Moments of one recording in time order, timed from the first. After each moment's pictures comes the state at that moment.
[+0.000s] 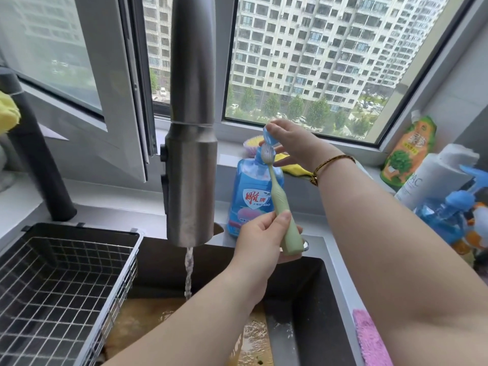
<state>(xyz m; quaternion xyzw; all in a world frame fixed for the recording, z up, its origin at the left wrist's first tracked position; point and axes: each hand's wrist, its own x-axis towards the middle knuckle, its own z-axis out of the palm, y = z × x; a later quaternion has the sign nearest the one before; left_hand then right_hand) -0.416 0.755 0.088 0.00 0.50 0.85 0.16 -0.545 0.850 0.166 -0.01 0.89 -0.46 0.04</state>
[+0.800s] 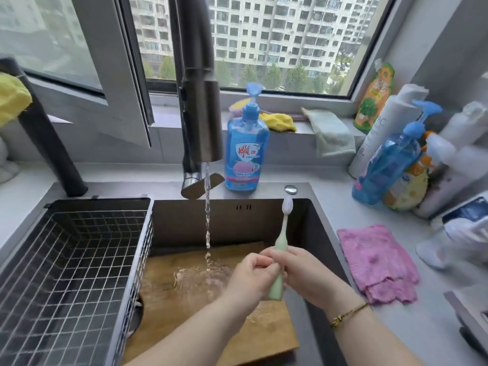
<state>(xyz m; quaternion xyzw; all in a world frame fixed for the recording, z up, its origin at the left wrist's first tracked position) -0.304 0.710 0.011 -0.01 0.66 0.68 0.31 -0.302 0.838 0.001 0.10 0.68 -0.70 0.19</state>
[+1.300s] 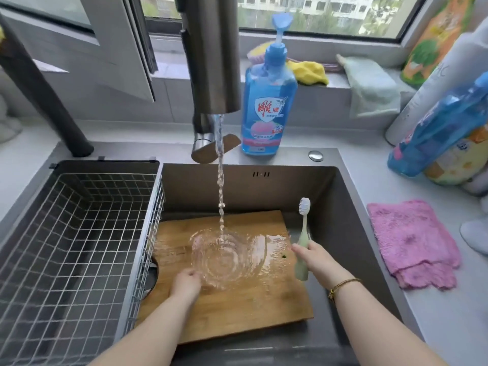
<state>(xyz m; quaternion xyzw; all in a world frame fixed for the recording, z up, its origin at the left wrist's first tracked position) -0.328 0.622 -0.120 -0.28 0.80 0.46 0.27 -0.322 0.860 -0.099 0.30 0.74 -0.57 0.18</state>
